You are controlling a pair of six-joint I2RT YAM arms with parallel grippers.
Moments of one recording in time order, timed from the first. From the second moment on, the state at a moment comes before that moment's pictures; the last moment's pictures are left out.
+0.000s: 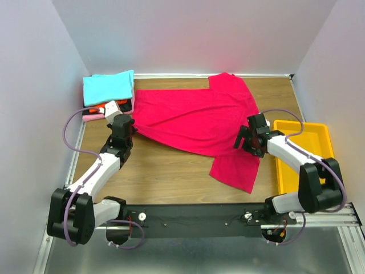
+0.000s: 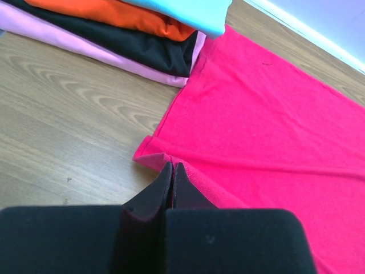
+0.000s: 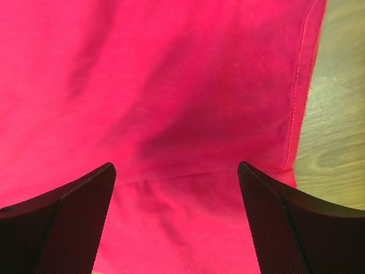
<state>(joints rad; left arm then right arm) -0.23 1.13 0.61 0.12 -0.48 -0.52 0.25 1.38 0.77 -0.45 0.13 0.59</state>
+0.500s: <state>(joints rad) -0.22 1.27 0.66 0.14 -0.47 -0.50 0.25 1.61 0.90 -0.46 0.17 0.58</state>
